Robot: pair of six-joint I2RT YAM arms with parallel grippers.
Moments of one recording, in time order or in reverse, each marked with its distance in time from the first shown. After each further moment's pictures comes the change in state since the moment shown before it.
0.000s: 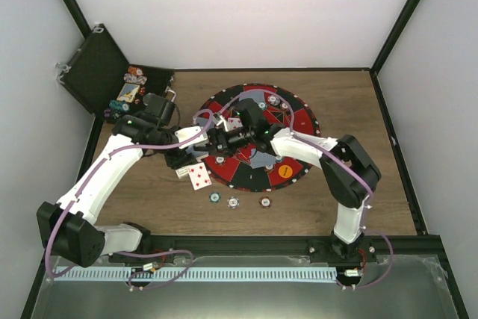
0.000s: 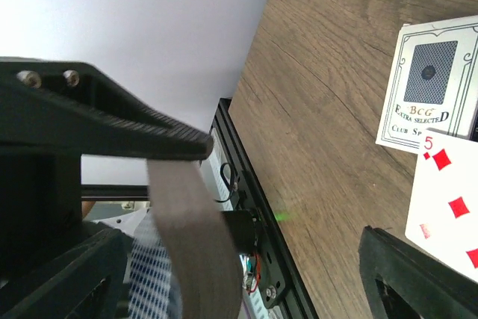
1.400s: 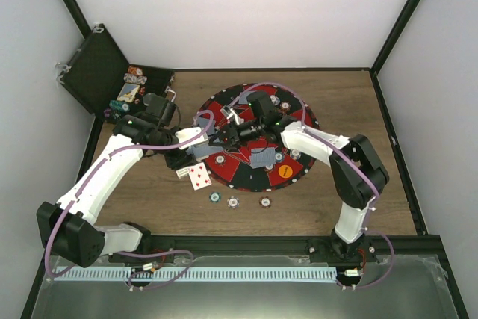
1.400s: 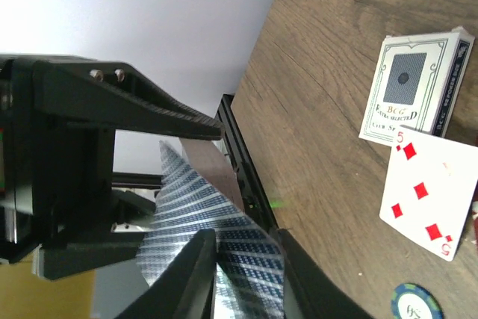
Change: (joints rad) left arm -0.006 -0.001 0.000 -0.009 -0.004 -0.002; right arm -0.100 -0.018 0.028 -0.115 -0.098 -0.116
